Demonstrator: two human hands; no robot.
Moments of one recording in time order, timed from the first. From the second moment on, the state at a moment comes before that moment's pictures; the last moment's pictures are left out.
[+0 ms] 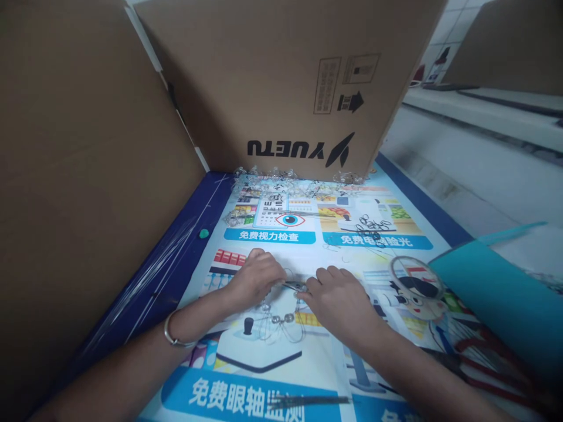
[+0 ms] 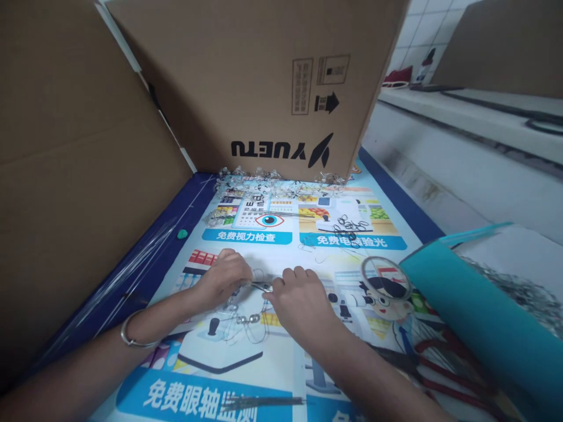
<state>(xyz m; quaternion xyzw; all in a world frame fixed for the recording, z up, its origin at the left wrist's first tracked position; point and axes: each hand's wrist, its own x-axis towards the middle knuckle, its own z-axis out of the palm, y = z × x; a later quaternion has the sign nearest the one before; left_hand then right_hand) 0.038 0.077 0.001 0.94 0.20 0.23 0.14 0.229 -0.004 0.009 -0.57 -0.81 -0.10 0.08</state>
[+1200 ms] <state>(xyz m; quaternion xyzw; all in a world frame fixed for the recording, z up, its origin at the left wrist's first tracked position) 0.039 0.077 -0.006 0.96 0.17 0.23 0.07 0.233 -0.002 0.009 -0.56 -0.82 -0.06 0.07</state>
